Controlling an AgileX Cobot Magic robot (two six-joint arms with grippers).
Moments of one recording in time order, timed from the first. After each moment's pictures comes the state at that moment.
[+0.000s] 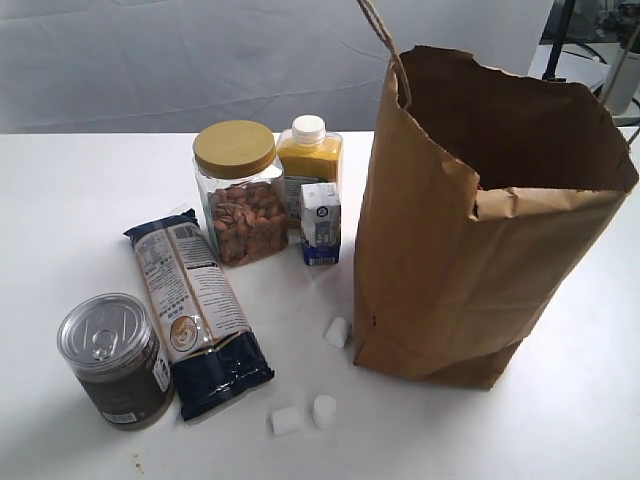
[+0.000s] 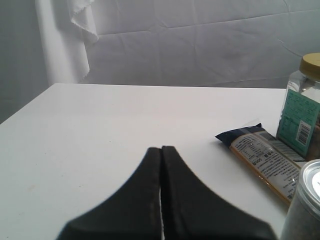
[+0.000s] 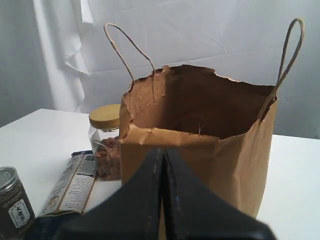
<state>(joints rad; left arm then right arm) 0.09 0.00 0.00 0.06 0.26 -0.04 0.82 0.15 -0.31 -0.32 0.33 0.43</state>
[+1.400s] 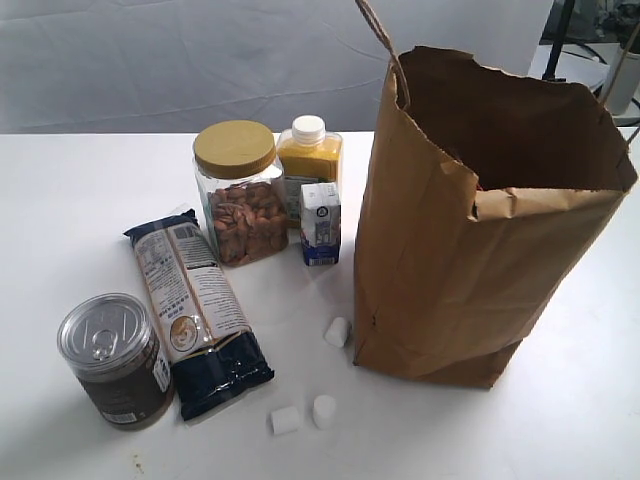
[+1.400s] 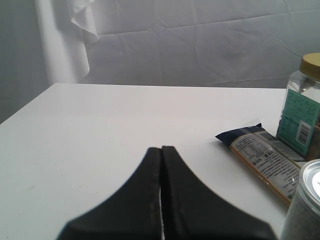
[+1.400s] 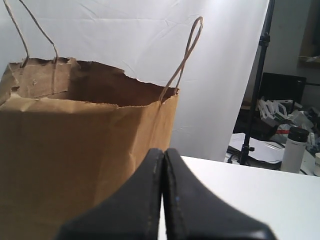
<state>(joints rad) 0.09 0.00 0.00 0.06 0.26 -0.04 0.42 0.01 0.00 -0.05 0.01 -0.05</state>
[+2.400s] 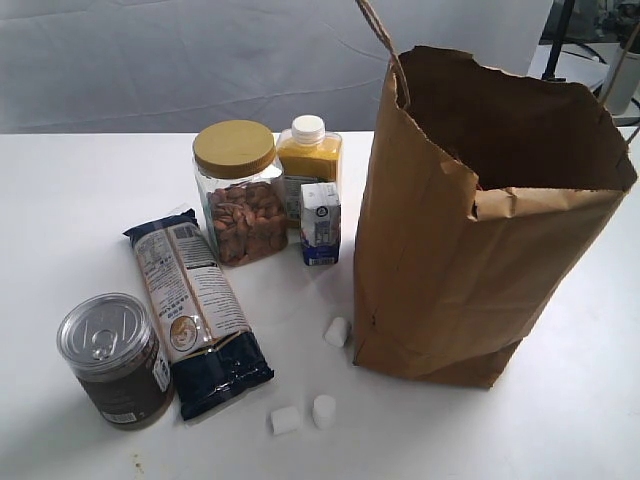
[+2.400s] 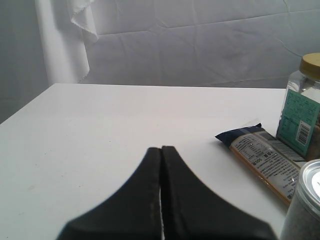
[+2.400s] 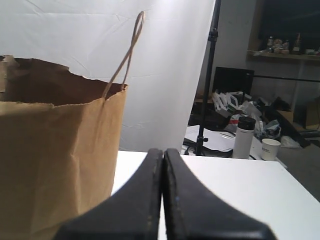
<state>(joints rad) 0.09 0.00 0.00 0.06 0.26 -0.04 0.26 0.01 0.00 -0.05 0.01 -0.04</state>
